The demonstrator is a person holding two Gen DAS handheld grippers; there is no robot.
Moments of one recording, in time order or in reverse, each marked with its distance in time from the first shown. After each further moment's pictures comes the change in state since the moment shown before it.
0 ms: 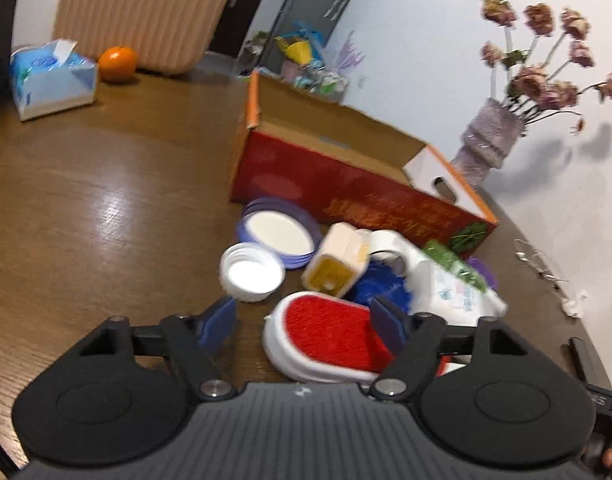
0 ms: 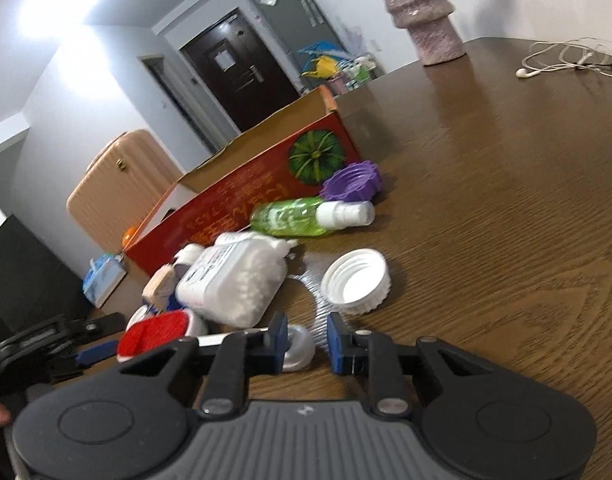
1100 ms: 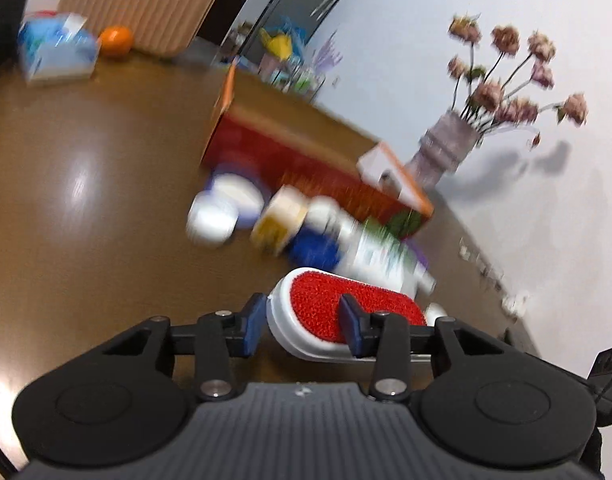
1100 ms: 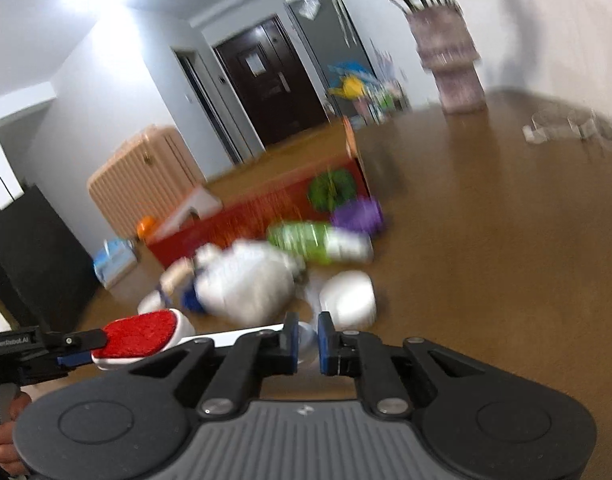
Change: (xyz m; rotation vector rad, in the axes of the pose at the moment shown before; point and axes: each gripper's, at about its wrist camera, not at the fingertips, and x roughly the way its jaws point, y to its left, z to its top) left arm -0.058 -0.012 -0.029 -0.086 0.016 -0.125; right arm -0.048 0.011 0.017 -0.162 -0.075 0.004
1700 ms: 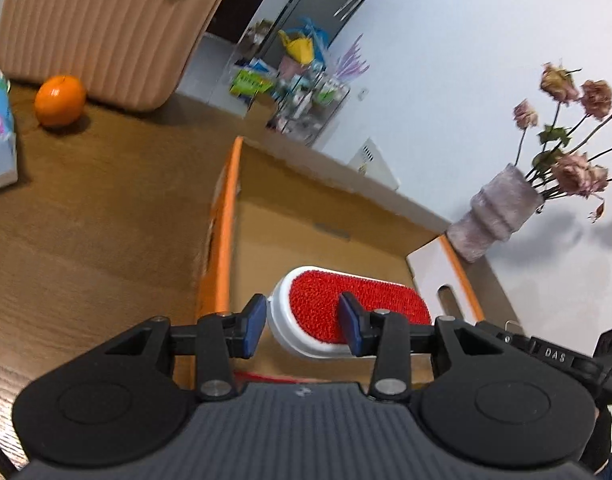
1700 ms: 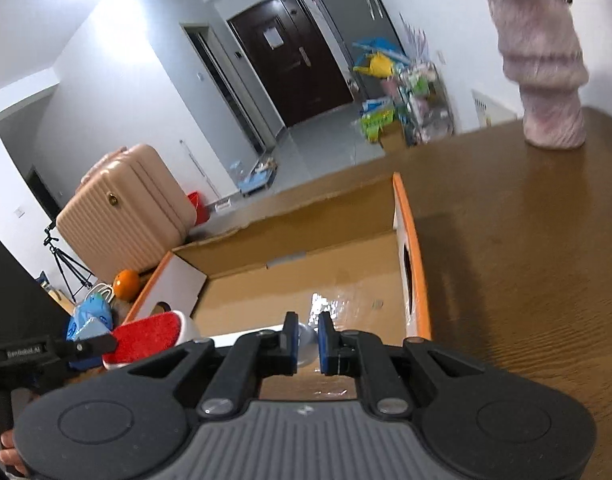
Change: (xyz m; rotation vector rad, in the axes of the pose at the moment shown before) left arm 0.139 0.027 0.184 -0.034 0.018 0.050; right arm 0.203 -0.015 0.170 0.008 0.132 0.068
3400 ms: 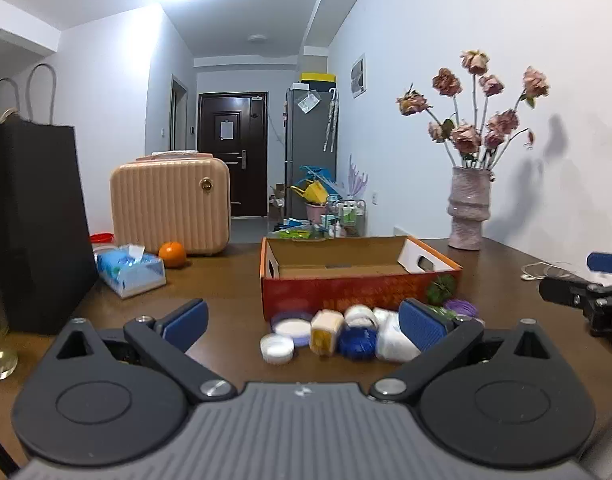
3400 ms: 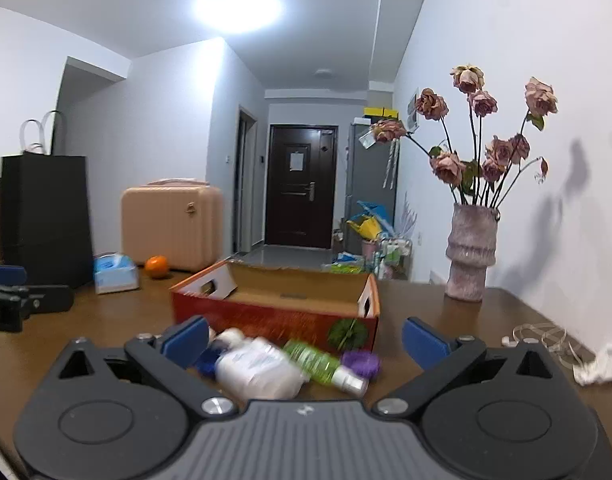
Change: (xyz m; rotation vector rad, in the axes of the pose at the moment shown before) left arm -0.229 -0.105 -0.255 0.458 -0.495 0.277; right arm -0.257 0.121 -0.232 -0.467 -0.439 -0.206
